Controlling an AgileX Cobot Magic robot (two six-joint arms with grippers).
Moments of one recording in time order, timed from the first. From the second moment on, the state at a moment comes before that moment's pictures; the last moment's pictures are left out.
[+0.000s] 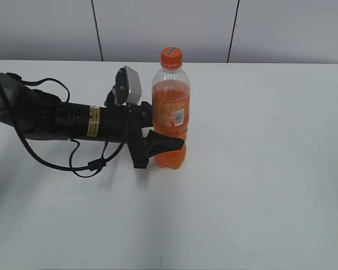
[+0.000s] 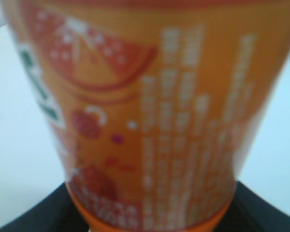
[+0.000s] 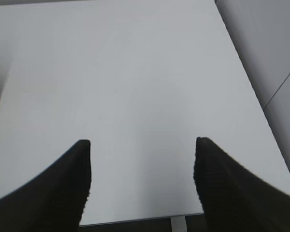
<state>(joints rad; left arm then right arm) -0.34 2.22 -1.12 1.34 -0.99 -0.58 -0.02 0.28 -0.73 0.00 1.11 -0.02</state>
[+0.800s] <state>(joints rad) -0.34 2.22 -1.12 1.35 -1.00 -0.58 -0.02 1.09 -1.17 0.01 1.22 -0.02</state>
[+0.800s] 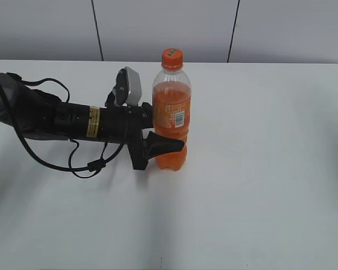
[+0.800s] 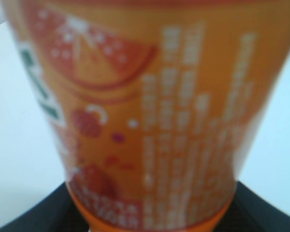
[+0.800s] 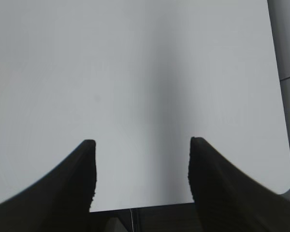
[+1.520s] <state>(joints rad) -0.34 2.22 -1.12 1.35 -1.00 -0.60 0.17 1.56 -1.57 0.06 1.22 -0.02</state>
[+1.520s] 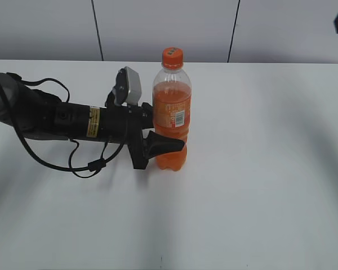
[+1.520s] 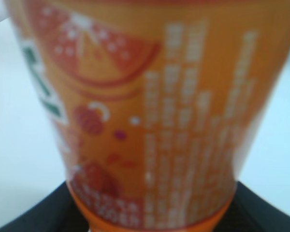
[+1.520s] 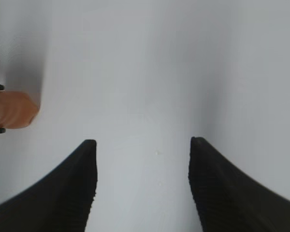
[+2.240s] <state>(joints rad) -0.34 2.22 -1.12 1.35 -1.01 -0.60 0.53 1.79 -1.84 0.14 1.22 0.06</state>
